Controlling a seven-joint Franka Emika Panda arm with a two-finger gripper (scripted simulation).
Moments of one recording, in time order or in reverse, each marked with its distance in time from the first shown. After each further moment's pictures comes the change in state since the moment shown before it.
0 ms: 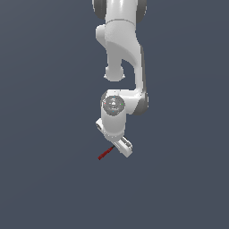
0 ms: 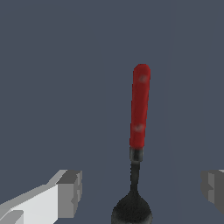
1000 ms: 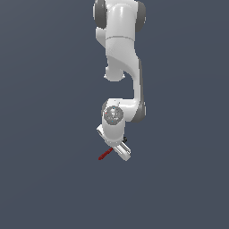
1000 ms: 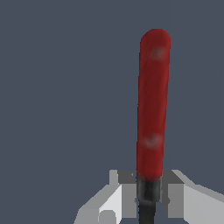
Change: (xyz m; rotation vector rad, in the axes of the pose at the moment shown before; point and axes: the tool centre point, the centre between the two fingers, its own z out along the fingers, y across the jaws) arm 0.001 0.001 0.050 0.000 0.000 0.006
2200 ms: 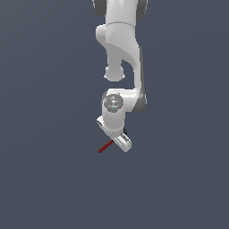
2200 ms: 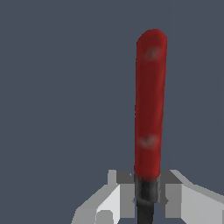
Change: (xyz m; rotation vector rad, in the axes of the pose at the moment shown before) arm -0.021 0.021 -0.030 0.000 -0.001 -0.001
